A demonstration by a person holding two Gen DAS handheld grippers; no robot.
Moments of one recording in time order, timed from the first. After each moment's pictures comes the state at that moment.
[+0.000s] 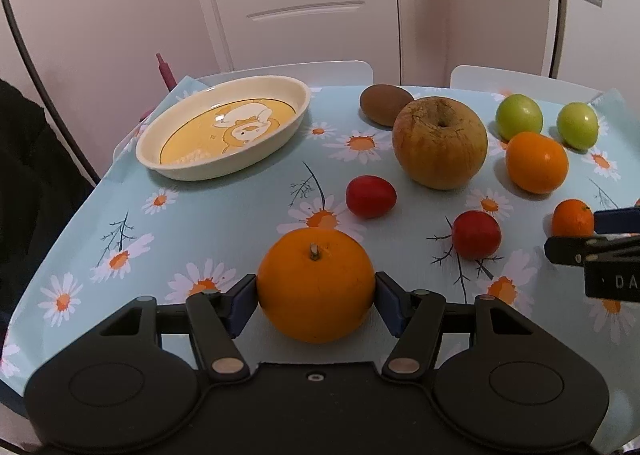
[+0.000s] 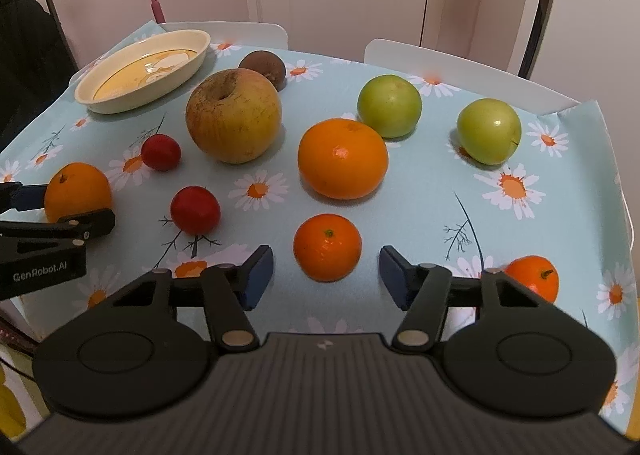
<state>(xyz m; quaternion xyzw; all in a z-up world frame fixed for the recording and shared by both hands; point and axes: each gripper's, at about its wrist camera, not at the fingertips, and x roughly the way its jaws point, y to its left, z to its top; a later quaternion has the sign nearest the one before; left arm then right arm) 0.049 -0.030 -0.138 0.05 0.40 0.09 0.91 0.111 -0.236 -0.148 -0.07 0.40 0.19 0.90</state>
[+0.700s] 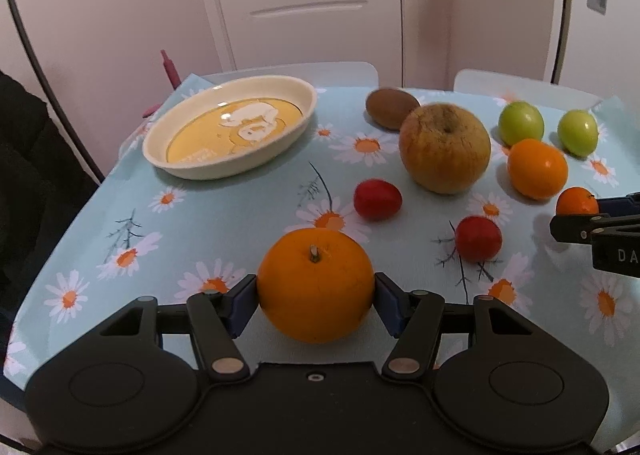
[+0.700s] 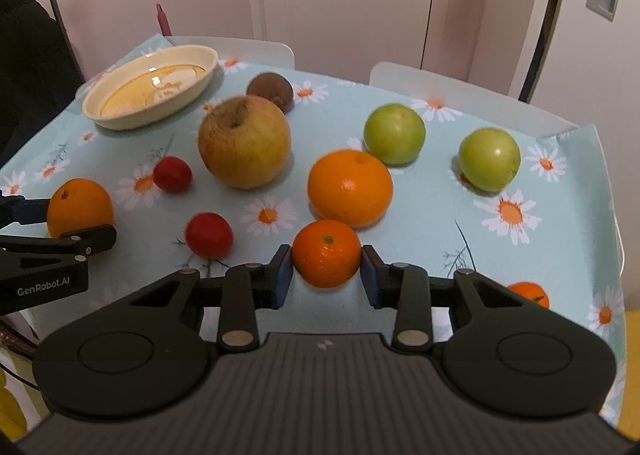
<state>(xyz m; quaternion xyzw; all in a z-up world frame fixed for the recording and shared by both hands) 0.045 -0.024 -0.127 0.04 0.40 0.09 0.91 0.109 -0.230 -0.129 -0.07 0.38 0.19 0.90</state>
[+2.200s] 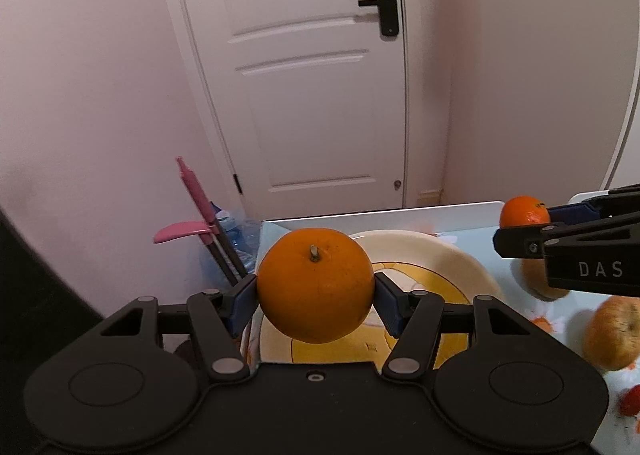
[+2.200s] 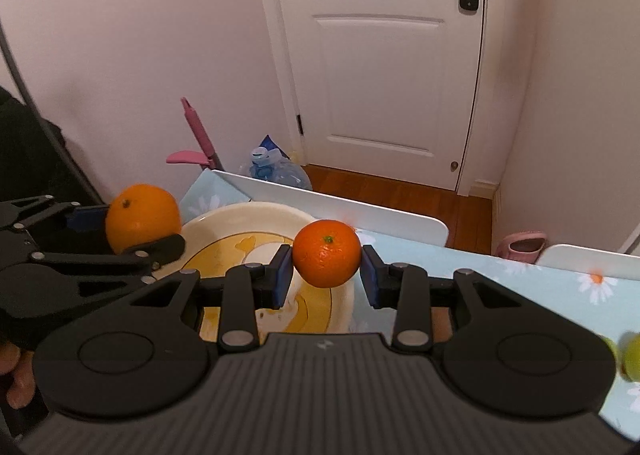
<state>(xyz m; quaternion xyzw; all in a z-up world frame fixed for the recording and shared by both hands) 0.218 0.157 -0.057 0.08 0.36 0.01 0.93 0.258 -0.009 -0.056 -0.01 0.37 0.19 0.91</state>
